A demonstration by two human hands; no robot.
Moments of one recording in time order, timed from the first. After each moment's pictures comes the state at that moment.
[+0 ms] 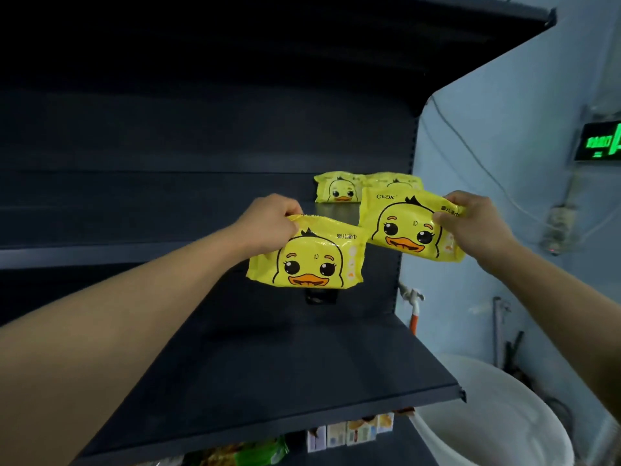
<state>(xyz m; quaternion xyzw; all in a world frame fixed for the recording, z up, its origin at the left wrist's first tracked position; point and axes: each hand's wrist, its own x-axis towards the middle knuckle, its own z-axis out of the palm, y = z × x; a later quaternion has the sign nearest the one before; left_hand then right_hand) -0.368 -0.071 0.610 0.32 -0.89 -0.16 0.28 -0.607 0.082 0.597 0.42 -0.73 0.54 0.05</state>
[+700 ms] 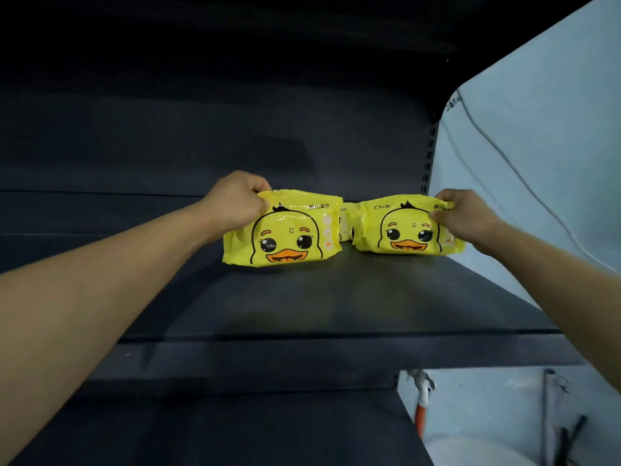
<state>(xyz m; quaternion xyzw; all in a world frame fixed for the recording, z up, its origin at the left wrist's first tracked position) -0.558 -0.212 0.666 0.40 -0.82 -0.20 0.37 -0.867 -0.102 0.652 0.48 -0.77 0.42 0.03</state>
